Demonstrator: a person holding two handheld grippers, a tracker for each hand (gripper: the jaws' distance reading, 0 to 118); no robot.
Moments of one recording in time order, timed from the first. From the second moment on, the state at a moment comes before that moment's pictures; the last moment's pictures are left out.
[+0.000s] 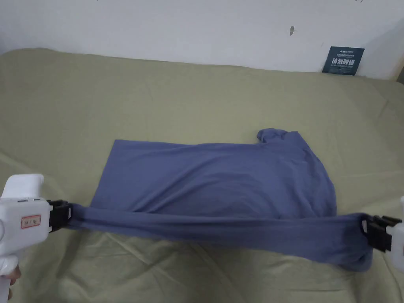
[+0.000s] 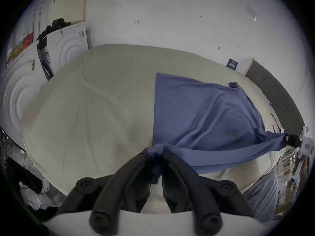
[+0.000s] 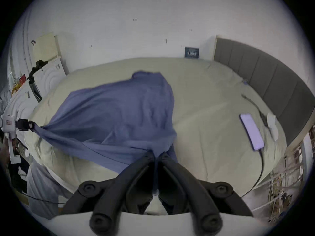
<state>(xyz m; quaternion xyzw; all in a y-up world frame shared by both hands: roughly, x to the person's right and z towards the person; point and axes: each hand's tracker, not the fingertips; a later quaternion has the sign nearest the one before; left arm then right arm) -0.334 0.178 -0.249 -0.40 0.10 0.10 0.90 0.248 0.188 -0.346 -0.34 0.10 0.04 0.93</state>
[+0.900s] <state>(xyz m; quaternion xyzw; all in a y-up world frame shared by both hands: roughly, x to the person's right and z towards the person) -0.346 0.102 -0.420 -0.47 0.13 0.09 0.87 0.204 0.095 -0.542 -0.44 0.07 0.09 0.89</state>
